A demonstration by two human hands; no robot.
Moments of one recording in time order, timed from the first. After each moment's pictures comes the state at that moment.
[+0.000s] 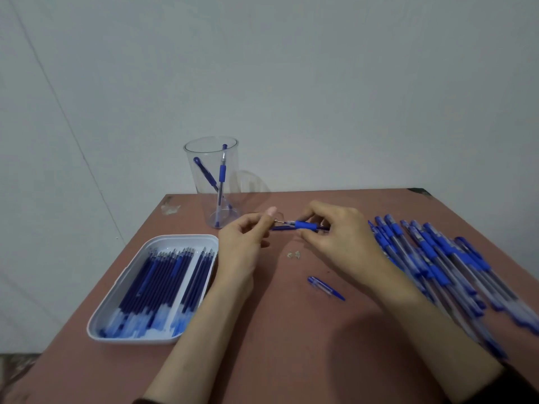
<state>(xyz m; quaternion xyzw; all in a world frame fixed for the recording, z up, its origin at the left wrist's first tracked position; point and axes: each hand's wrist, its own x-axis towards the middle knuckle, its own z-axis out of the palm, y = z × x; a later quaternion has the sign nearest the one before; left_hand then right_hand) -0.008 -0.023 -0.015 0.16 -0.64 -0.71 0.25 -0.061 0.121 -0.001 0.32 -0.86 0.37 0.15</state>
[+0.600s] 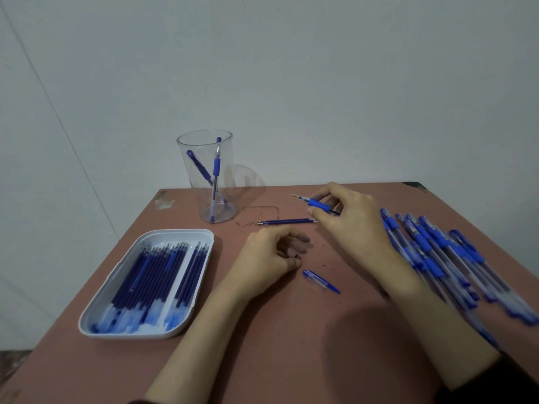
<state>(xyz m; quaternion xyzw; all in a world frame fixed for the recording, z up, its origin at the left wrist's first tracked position) -0.003 -0.013 -0.023 -0.03 -0.88 -0.47 0.10 -0.071 0.129 0.003 0.24 -0.86 0.41 0.19</state>
